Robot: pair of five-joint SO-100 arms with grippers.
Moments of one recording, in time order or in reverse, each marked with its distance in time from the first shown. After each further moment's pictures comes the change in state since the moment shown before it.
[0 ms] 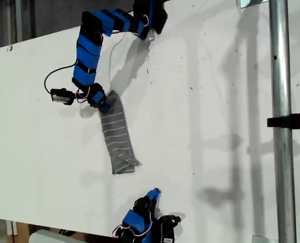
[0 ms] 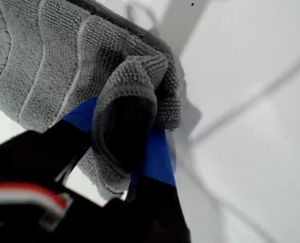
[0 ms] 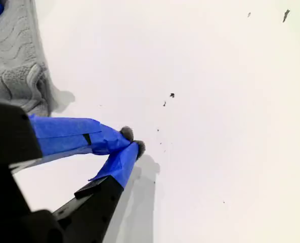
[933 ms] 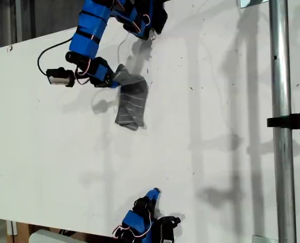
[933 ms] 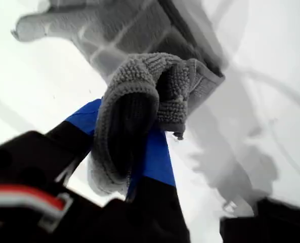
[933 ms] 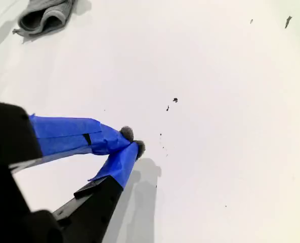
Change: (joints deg) arm 0 0.0 4.4 1.4 1.1 0.9; arm 1 -12.6 31.1 6.9 28.0 12.4
